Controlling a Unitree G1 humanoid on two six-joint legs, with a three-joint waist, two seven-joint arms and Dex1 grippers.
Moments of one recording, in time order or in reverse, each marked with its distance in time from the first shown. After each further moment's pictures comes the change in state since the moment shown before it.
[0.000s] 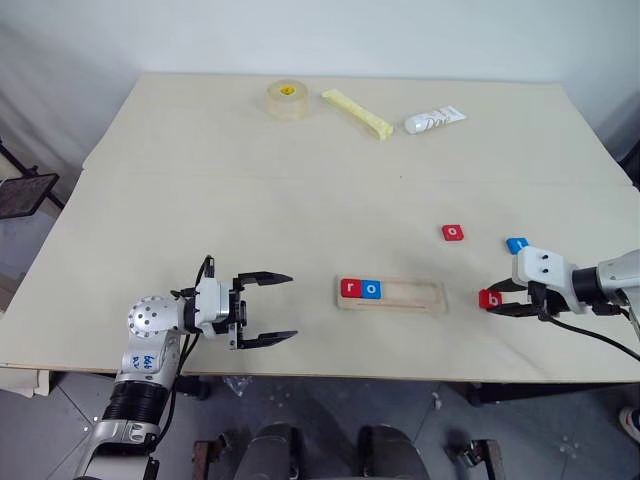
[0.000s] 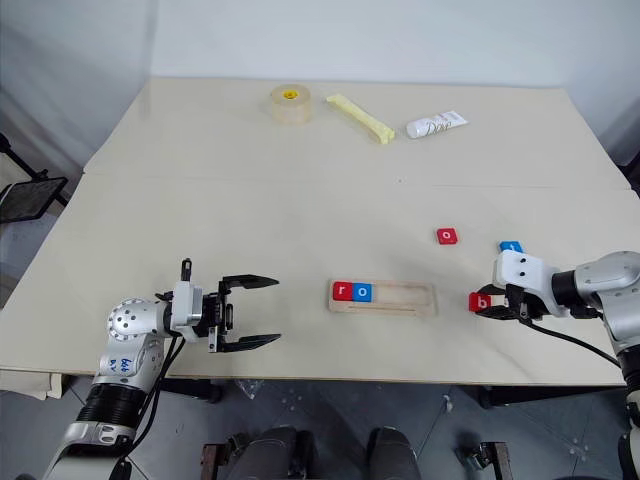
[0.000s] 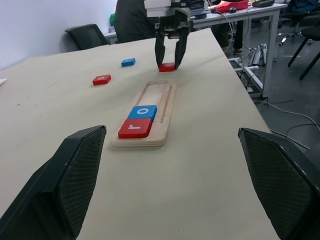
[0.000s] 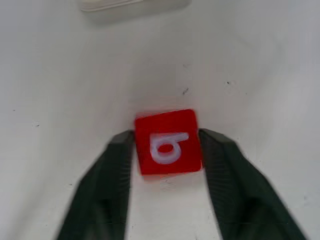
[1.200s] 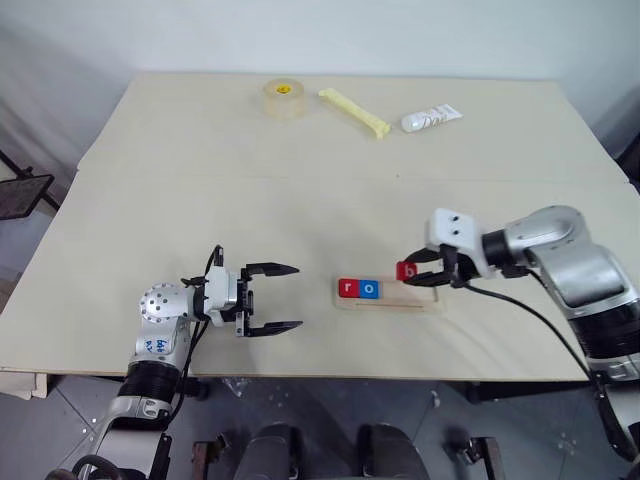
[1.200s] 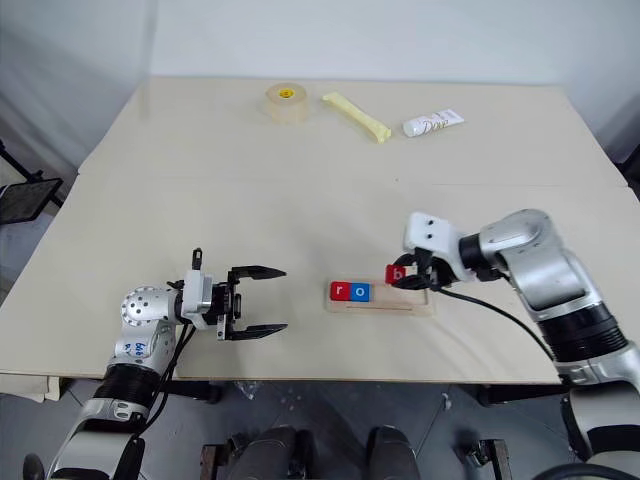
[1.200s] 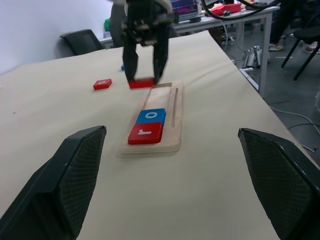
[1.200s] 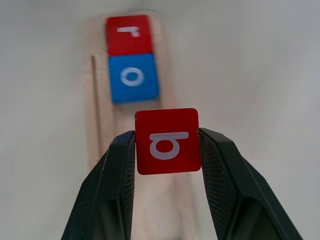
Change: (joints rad) left arm -0.116 -0.031 -0.018 0.166 0.008 -0.068 -0.044; right arm -0.222 0.210 0.211 -0.454 0.041 0.540 -0.083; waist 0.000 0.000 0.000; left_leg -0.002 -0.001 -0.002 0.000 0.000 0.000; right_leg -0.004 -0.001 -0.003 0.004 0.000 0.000
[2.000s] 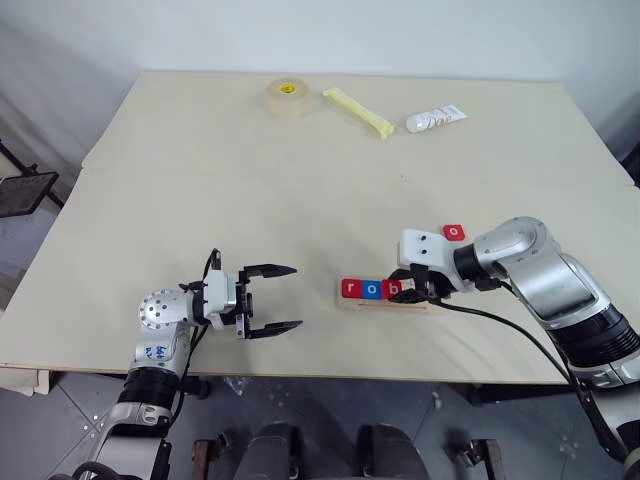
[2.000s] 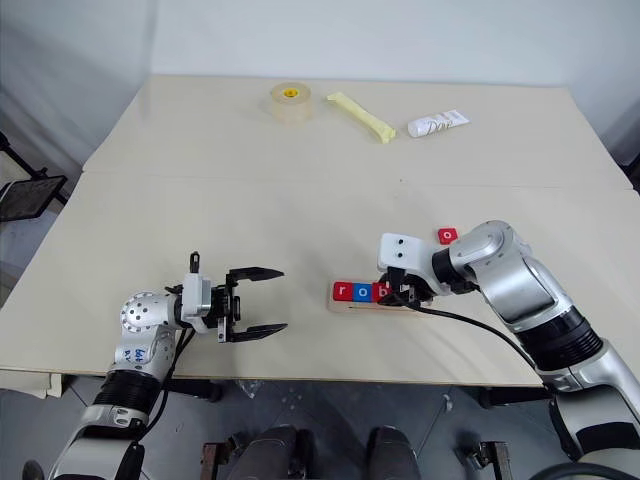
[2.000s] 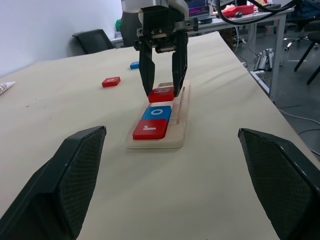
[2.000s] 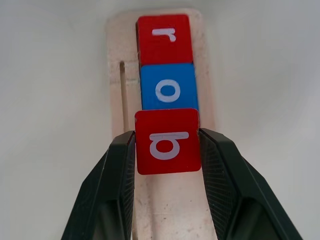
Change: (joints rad) left arm 0.033 -0.009 0.006 -0.017 0.001 -0.009 0.038; right arm -0.004 0.014 0.074 -0.119 -0.054 0.132 -0.016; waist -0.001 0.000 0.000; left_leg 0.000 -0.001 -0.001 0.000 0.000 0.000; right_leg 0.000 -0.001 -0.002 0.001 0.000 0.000
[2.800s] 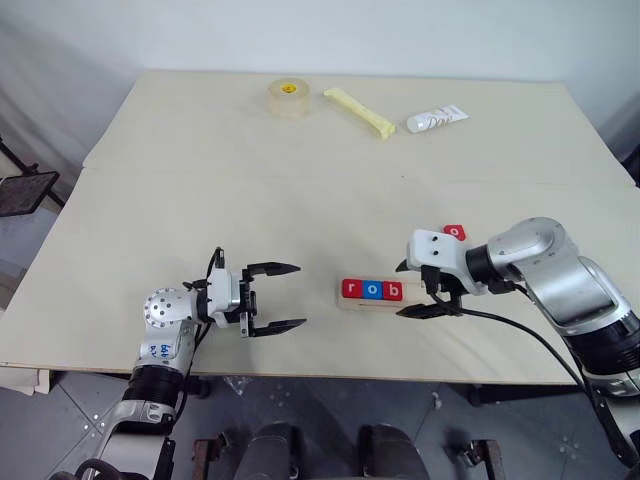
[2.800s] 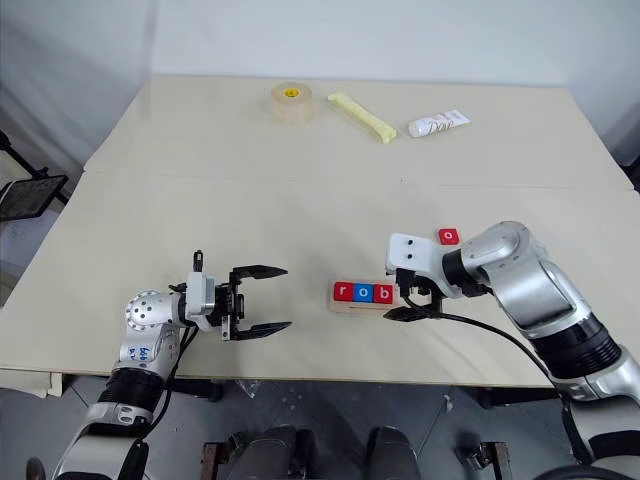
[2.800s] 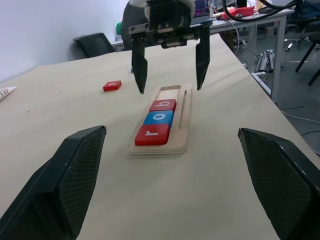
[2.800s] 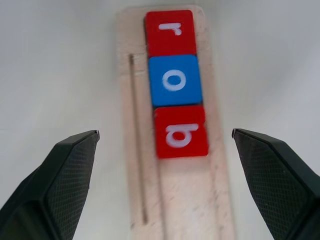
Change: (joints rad) left arm -0.021 -0.019 -0.010 0.011 0.008 -0.011 0.005; right arm 0.078 -0.065 -0.091 -0.109 0.058 0.050 0.017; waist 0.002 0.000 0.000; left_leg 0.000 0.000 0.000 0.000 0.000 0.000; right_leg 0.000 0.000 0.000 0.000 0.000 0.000
